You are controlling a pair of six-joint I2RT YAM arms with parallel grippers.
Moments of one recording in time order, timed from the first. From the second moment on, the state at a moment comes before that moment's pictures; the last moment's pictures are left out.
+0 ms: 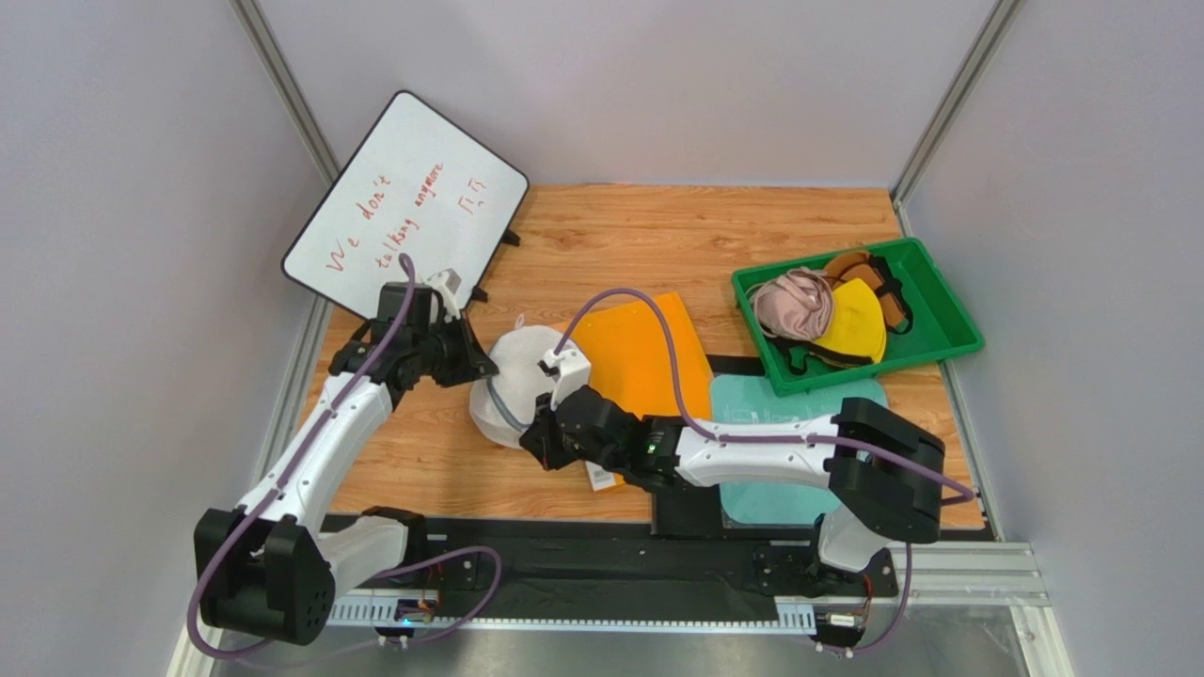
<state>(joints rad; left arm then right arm) -0.17 1.09 0.81 -0.56 0.31 -0.44 1.25 1.61 0.94 0.17 0.20 0.71</state>
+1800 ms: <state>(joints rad) -0.20 0.80 0.64 -0.68 0.20 -0.63 1.28 1.76 1.04 0.17 0.17 0.77</state>
